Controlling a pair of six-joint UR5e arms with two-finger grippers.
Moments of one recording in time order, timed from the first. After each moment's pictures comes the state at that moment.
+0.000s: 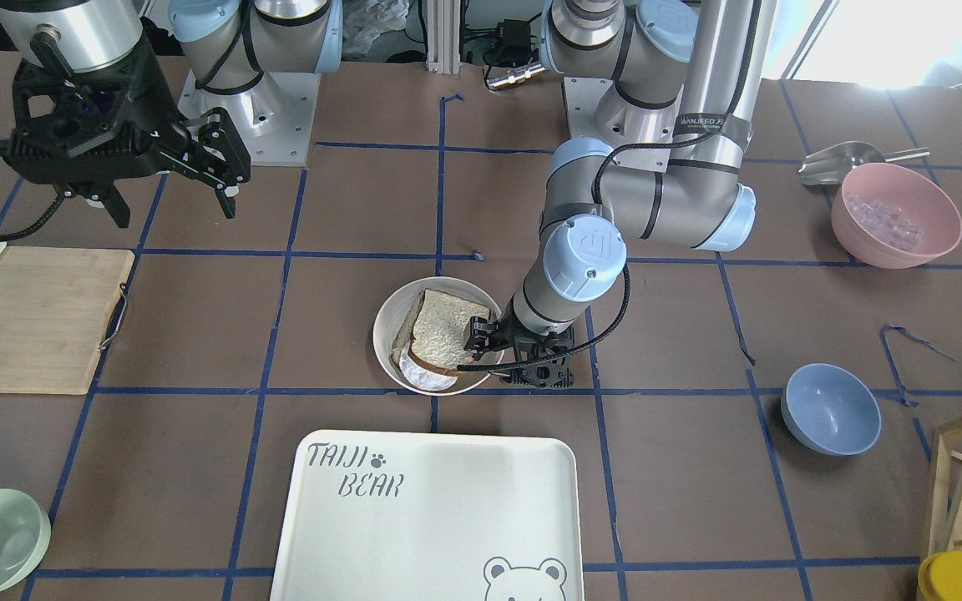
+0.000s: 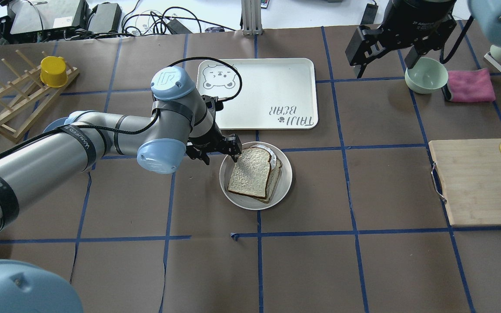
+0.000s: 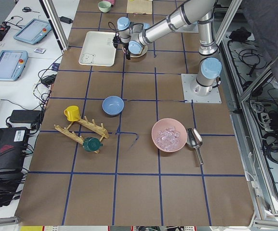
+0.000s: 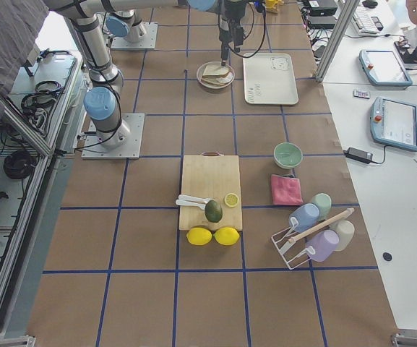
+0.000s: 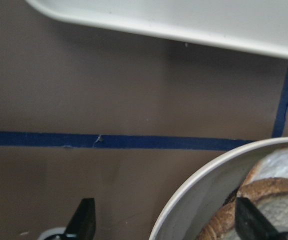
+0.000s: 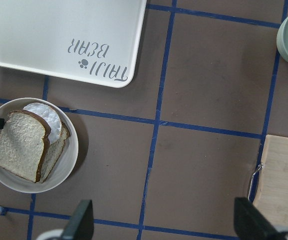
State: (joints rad) left arm -1.75 -1.98 -1.87 -0.91 1.38 -0.15; right arm 1.59 -1.53 1.45 -1.57 -1.58 -0.13
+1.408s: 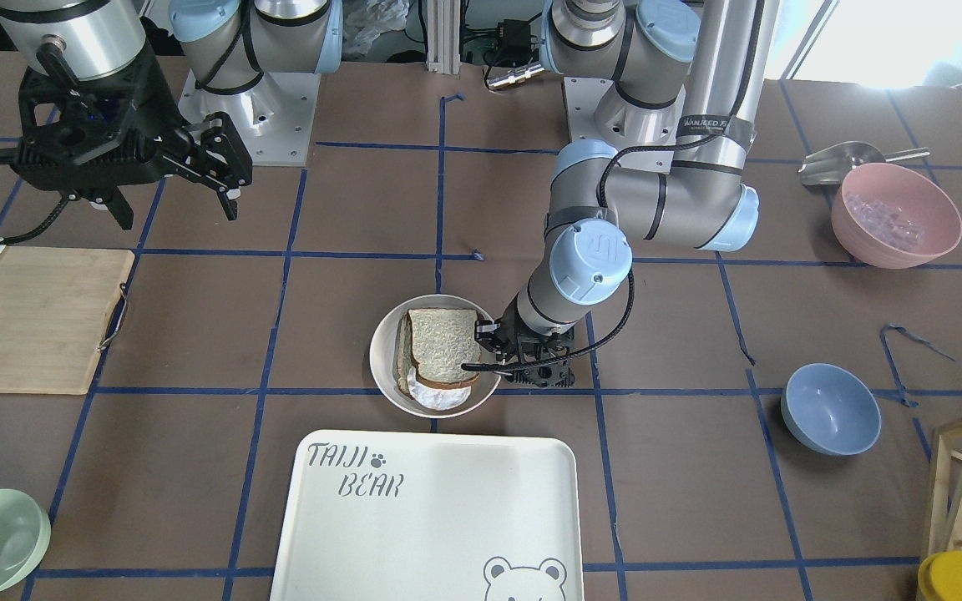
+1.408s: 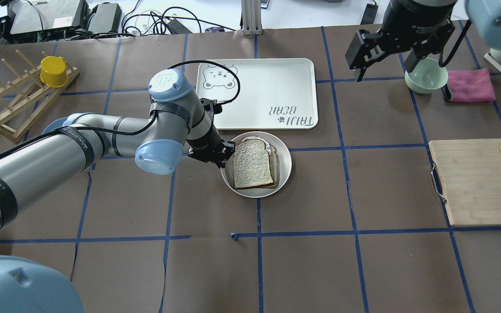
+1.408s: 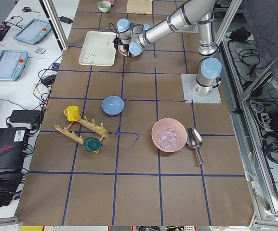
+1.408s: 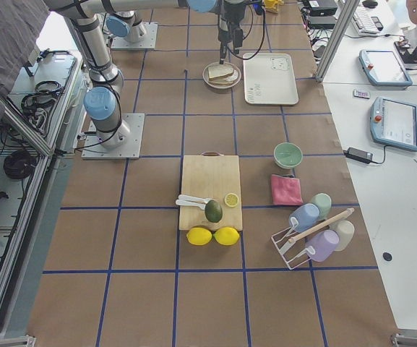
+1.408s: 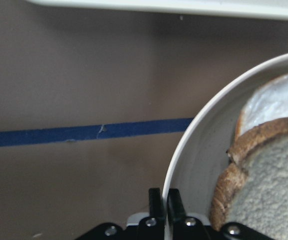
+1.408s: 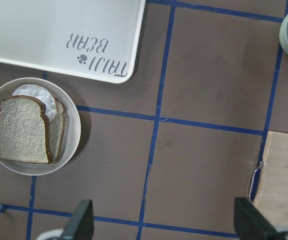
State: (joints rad) left arm -1.74 -1.98 -1.88 -0.93 1.35 -0.13; right arm 1.59 -1.53 1.46 -1.56 -1.58 -0.13
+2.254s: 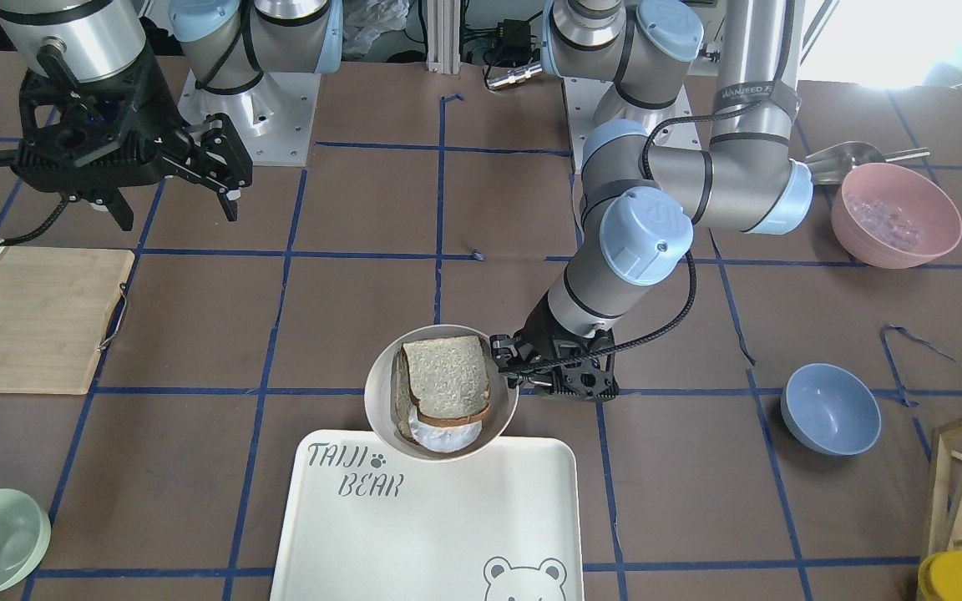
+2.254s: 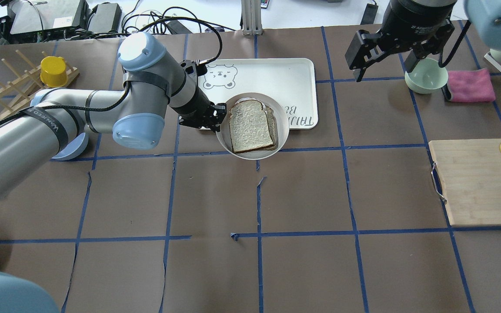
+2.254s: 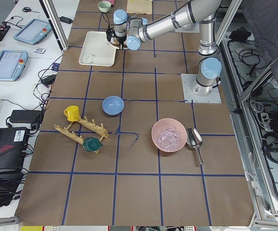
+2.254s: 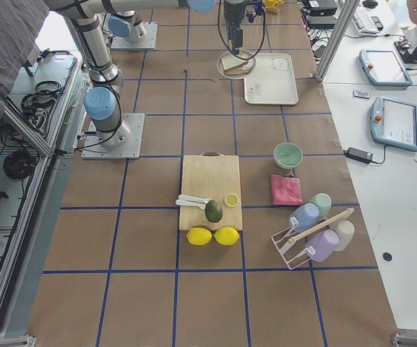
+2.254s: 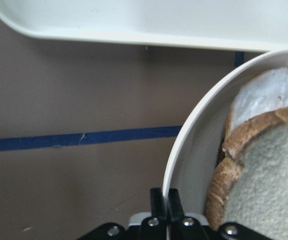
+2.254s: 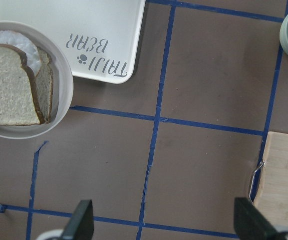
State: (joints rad) left arm -1.67 -1.95 -1.75 -0.91 1.30 -0.18; right arm 1.59 -1.53 1.46 -1.57 -1.58 -0.13
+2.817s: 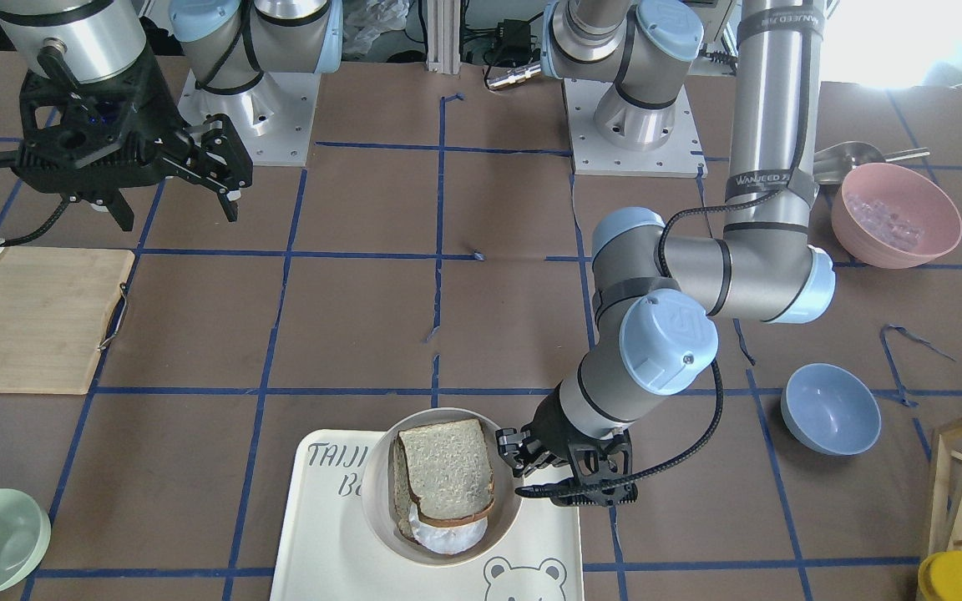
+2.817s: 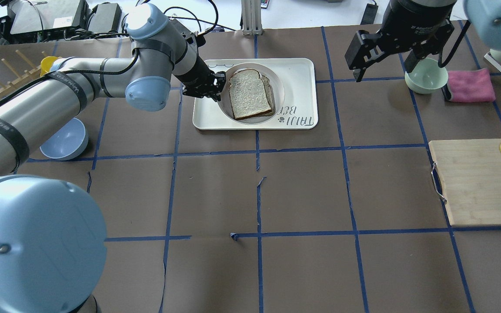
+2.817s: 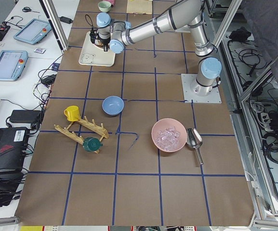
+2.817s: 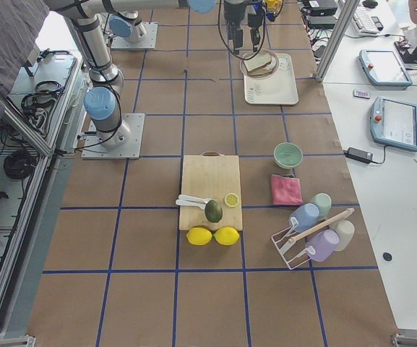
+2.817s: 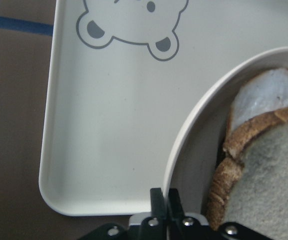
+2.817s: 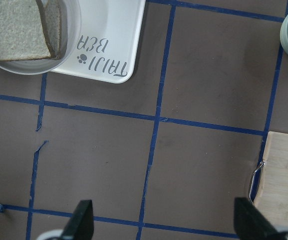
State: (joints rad) left arm -1.66 -2.17 -1.49 -0.91 1.29 -0.20; right arm 1.59 -1.53 1.46 -1.57 -1.58 -0.13
